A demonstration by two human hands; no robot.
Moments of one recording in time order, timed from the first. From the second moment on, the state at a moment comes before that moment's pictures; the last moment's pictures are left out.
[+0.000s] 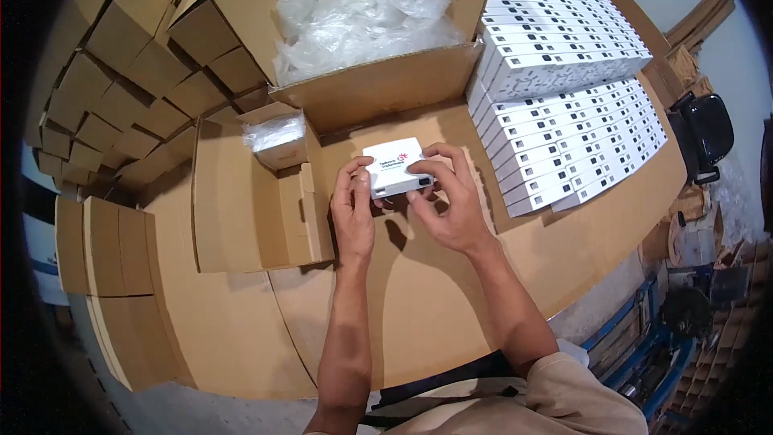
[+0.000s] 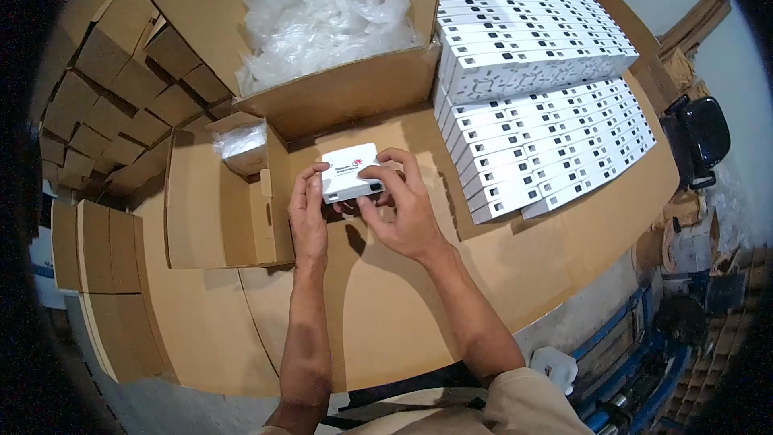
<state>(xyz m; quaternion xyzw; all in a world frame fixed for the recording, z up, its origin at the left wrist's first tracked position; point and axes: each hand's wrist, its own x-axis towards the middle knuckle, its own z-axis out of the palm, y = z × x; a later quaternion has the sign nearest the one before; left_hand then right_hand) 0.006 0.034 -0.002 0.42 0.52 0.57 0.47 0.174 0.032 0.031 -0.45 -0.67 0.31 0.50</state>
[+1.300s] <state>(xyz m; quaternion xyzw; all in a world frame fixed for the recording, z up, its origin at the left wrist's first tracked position) 0.009 0.029 -0.008 0.56 0.62 0.46 0.29 0.190 0.054 -0.010 -0.52 -0.63 0.35 0.46</state>
